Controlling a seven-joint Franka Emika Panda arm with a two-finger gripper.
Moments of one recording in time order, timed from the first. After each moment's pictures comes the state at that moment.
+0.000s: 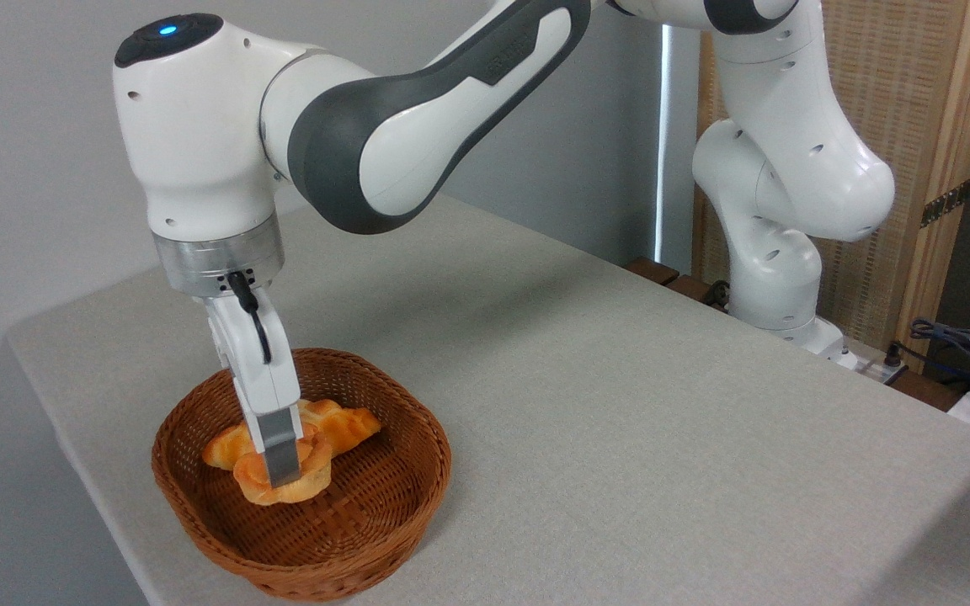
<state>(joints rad) -0.07 0.32 -0.01 -1.54 -0.09 1.93 0.92</state>
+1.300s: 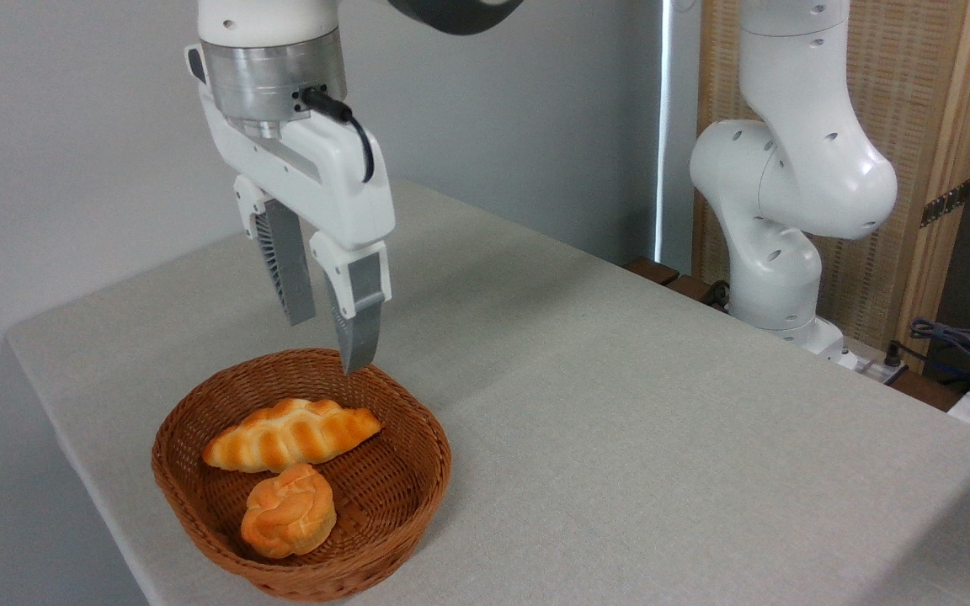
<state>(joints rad) 0.01 0.10 -0.02 -1.51 -0.09 1.68 0.75</state>
